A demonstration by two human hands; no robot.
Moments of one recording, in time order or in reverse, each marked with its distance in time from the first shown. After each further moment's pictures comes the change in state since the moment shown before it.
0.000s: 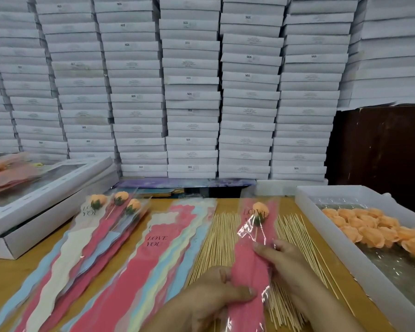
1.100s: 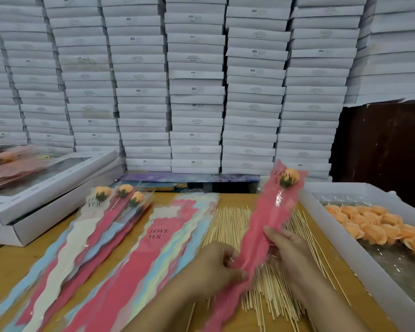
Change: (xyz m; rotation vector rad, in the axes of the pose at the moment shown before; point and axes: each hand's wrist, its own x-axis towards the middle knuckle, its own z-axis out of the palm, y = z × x) left_hand -0.002 0.026 -0.002 0.678 0.182 0.171; right_hand 0.003 -0.001 -0.002 0.157 0.093 -0.039
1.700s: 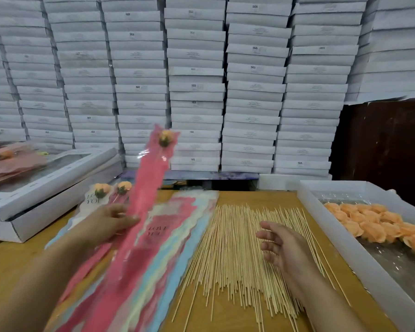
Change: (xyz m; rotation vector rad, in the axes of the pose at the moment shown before) left_hand -0.038 -0.069 -0.165 -0.278 0.445 -0.252; right_hand -0.001 -0.005 0.001 -0.012 0.009 -0.010
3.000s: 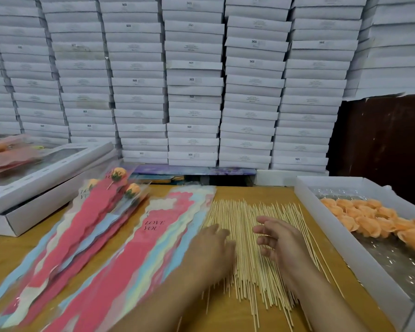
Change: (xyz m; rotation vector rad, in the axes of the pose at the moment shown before) left_hand -0.023 -0.005 0.204 0.828 -0.079 0.409; right_hand 0.001 0.001 -0.001 -0.058 -0.003 -0.011
